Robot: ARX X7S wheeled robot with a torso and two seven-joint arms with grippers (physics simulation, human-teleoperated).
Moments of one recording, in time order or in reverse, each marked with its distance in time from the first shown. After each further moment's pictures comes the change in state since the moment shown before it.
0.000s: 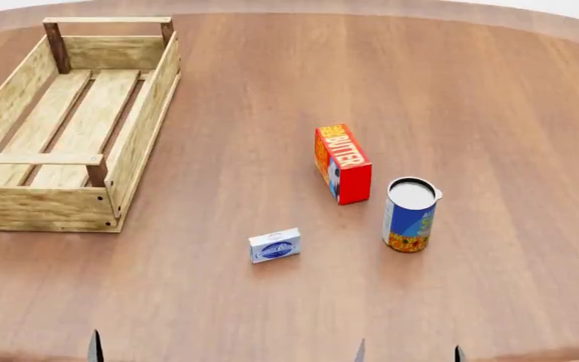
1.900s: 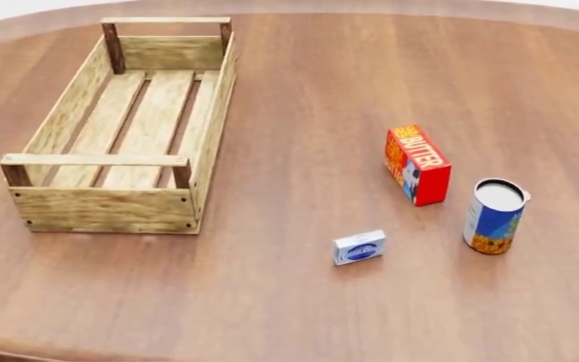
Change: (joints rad) left arm 0.248 -0.067 0.020 0.093 0.245 0.760 -0.356; right arm -0.277 0.076 -0.040 -0.192 -0.276 -0.604 0.305
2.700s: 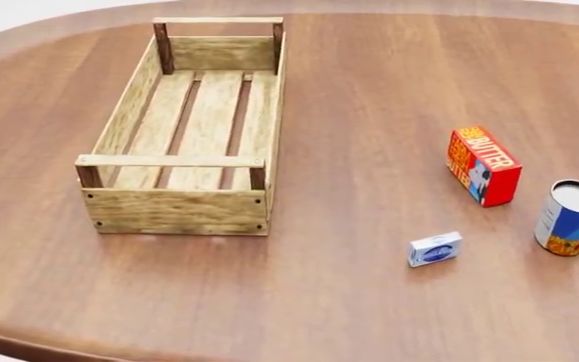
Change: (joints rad) left arm -0.002 -0.031 0.024 0.001 0.034 -0.004 -0.061; right arm 0.000 0.030 -0.026 -0.007 -0.013 0.012 0.043
